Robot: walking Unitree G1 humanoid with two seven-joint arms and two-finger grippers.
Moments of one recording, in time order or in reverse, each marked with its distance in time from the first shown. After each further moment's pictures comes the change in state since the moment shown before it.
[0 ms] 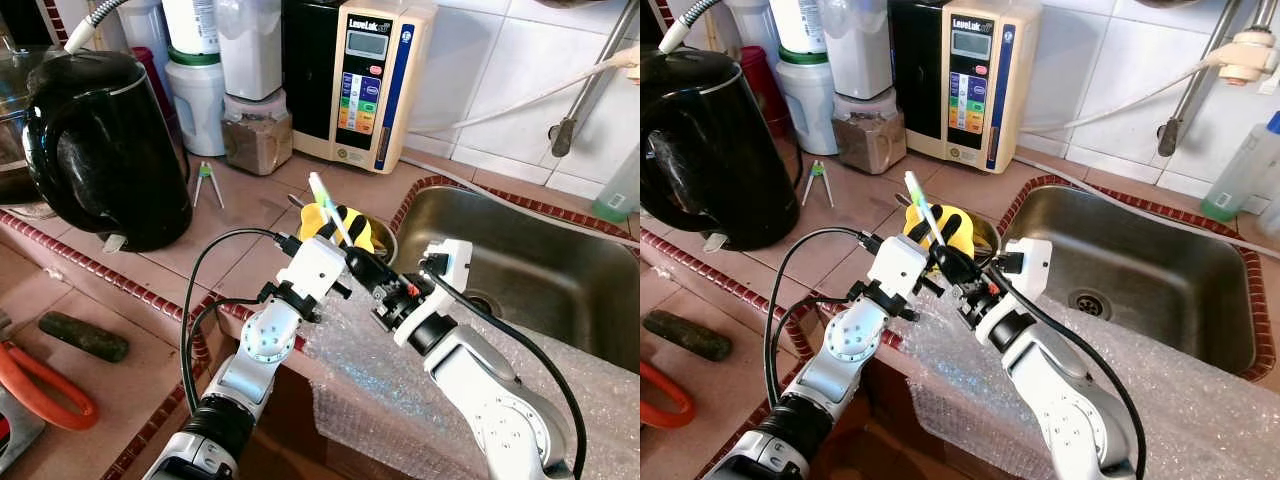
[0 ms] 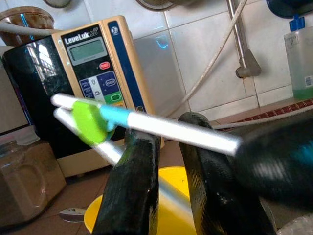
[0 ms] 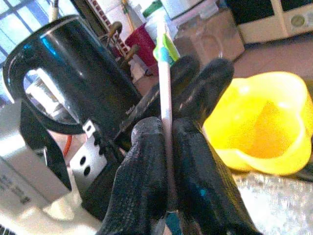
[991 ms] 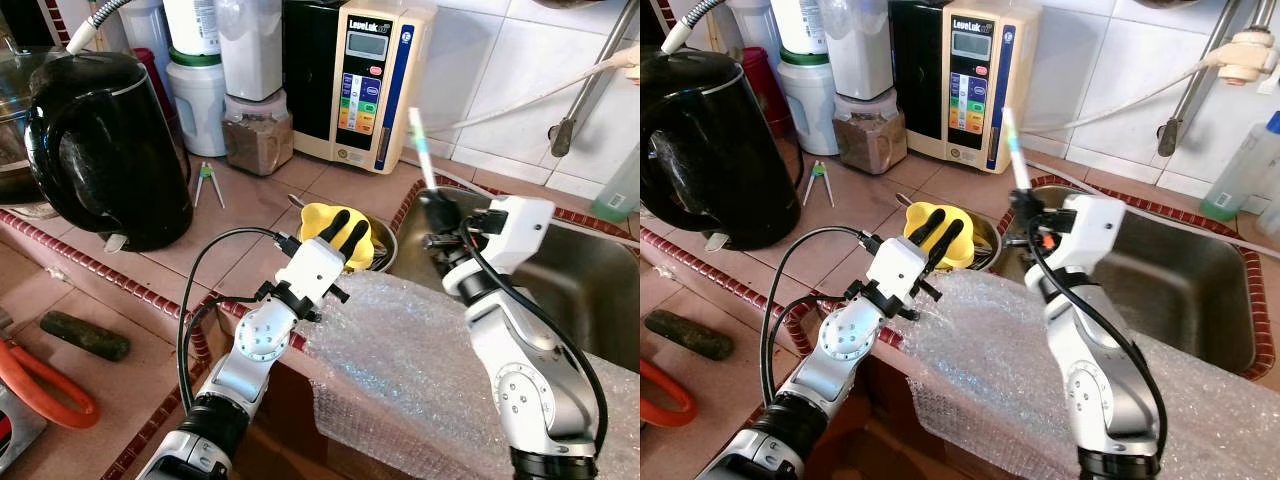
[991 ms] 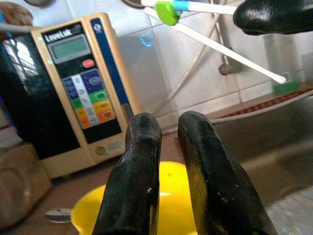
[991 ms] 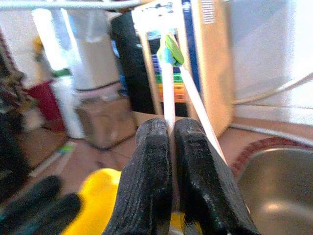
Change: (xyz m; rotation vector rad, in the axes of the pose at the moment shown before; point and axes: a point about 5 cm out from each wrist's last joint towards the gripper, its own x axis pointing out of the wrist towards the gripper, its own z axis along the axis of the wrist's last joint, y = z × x) left arm -0.005 0.002 -0.003 -0.030 0.007 -0.089; right arm -0.006 -0.035 0.058 -0.422 -0.248 -0.335
